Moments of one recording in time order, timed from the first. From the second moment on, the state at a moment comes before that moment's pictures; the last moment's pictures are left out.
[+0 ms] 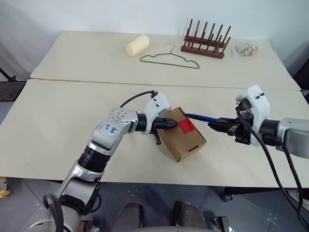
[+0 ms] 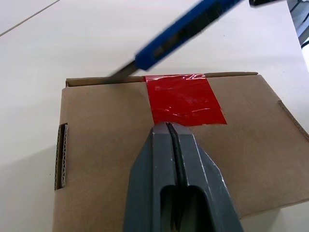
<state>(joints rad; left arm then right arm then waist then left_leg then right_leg) -0.77 0.33 -0.30 -0.04 -0.21 0.77 -0.80 -0.43 -1.13 -0.17 -0.45 1.52 1.16 0.02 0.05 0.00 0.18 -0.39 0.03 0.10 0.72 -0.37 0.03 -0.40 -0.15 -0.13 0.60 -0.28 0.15</state>
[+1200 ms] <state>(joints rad) -0.79 0.38 -0.39 -0.07 -0.15 0.76 -0.82 -0.48 -1.27 -0.15 -0.42 1.58 1.30 0.08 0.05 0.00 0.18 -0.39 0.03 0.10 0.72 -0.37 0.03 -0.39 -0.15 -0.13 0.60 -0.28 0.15</state>
